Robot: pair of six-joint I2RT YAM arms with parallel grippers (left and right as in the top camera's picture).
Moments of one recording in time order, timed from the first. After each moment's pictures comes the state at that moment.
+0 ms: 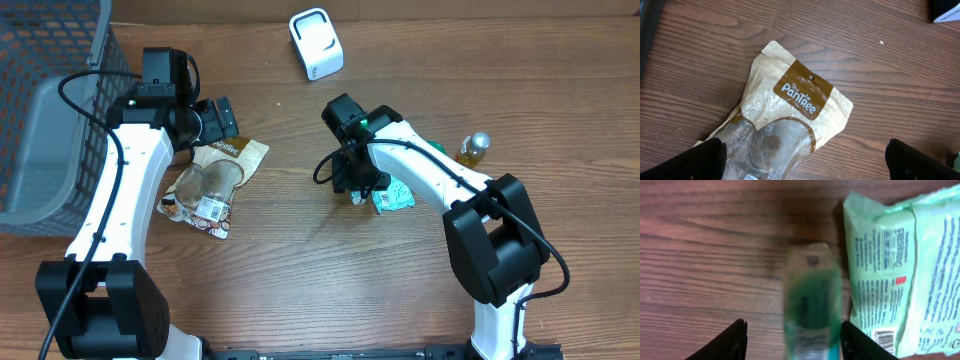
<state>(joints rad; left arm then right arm) -0.02 1.70 1.43 -0.86 0.02 -0.34 0.56 2.05 1.54 -0.99 -0.01 0.51</state>
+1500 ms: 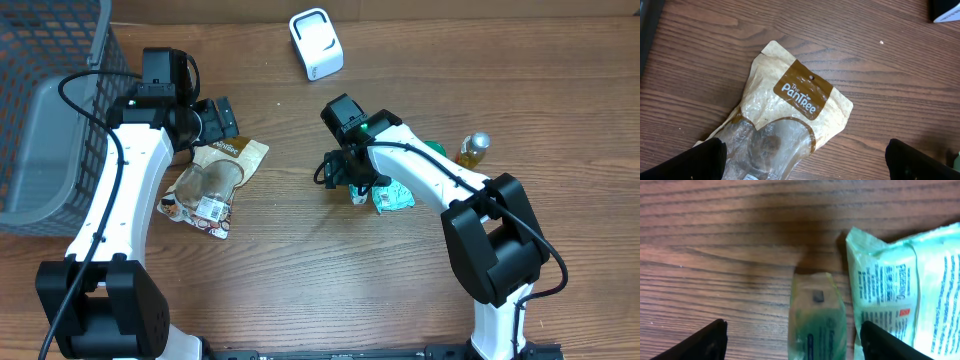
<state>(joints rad) -0.02 1.70 1.43 -0.86 0.02 -0.34 0.56 2.05 1.50 -0.88 0.02 0.51</state>
